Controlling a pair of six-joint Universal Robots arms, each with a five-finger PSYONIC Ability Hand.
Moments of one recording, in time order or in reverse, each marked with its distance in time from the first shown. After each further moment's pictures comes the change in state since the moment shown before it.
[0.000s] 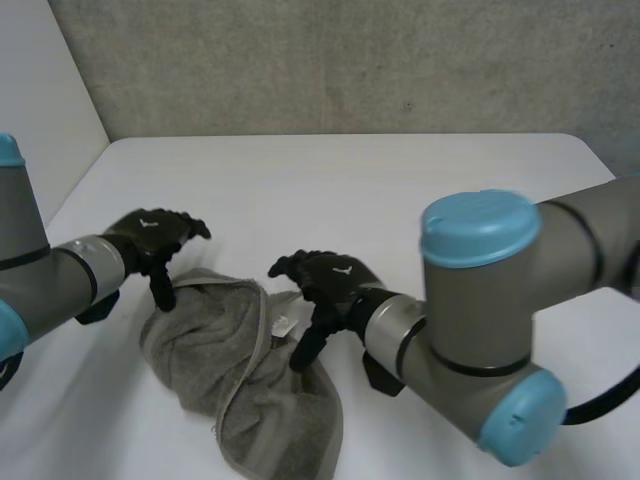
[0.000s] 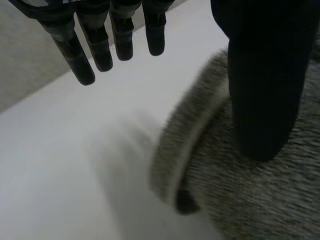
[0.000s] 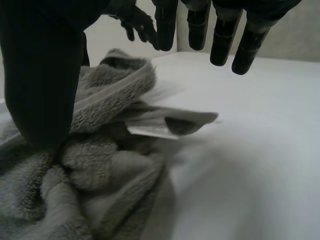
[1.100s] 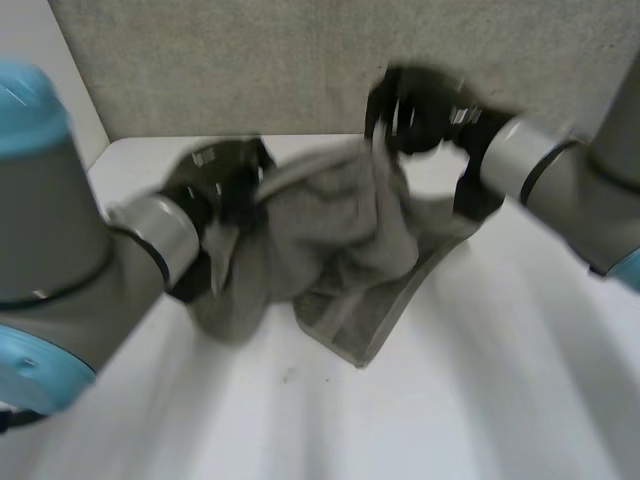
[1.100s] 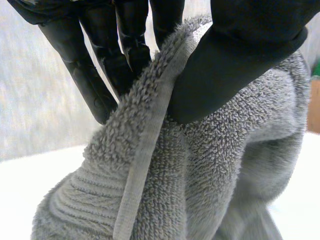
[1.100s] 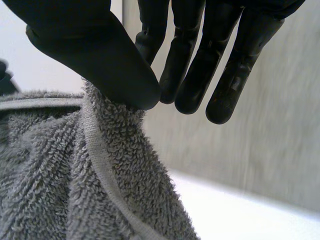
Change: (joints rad) left arm -0.392 0.171 0.111 0.061 -0.292 -0.604; right arm -0.321 -0.152 -0.244 -0.006 -0.199 0.079; left_hand 0.881 0.932 0.933 0.931 0.912; right_hand 0.783 0.945 0.964 0.954 0.948
